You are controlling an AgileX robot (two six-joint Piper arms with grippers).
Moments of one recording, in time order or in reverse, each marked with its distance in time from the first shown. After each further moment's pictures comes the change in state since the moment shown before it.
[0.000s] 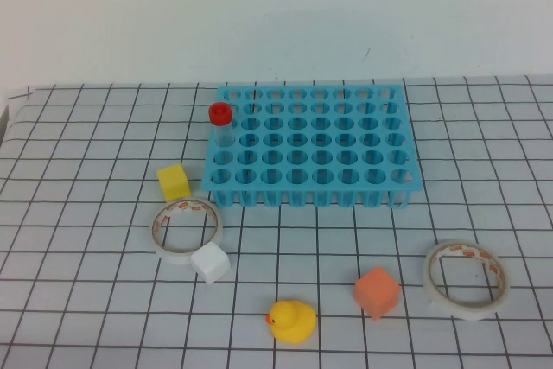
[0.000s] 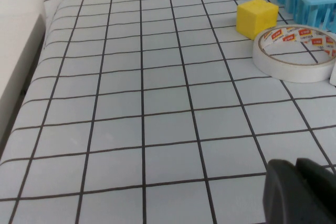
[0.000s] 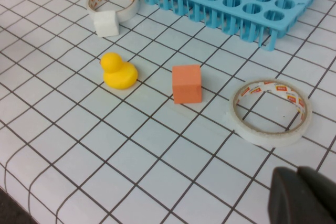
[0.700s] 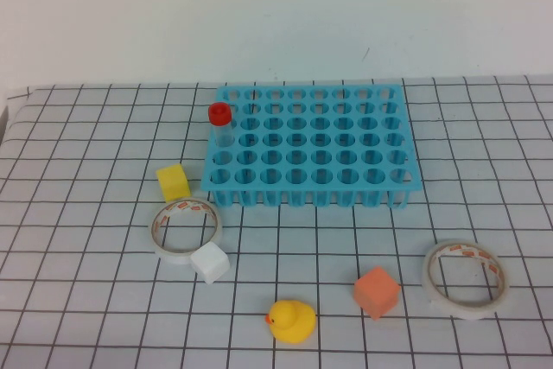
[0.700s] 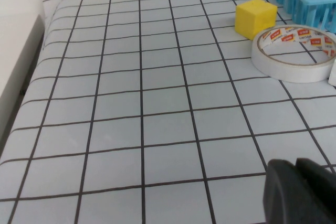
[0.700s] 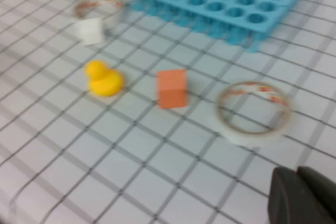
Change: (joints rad) right arm -0.043 -0.012 0.000 0.000 0.000 0.000; left arm 0.000 0.000 0.000 0.000 0.002 0.000
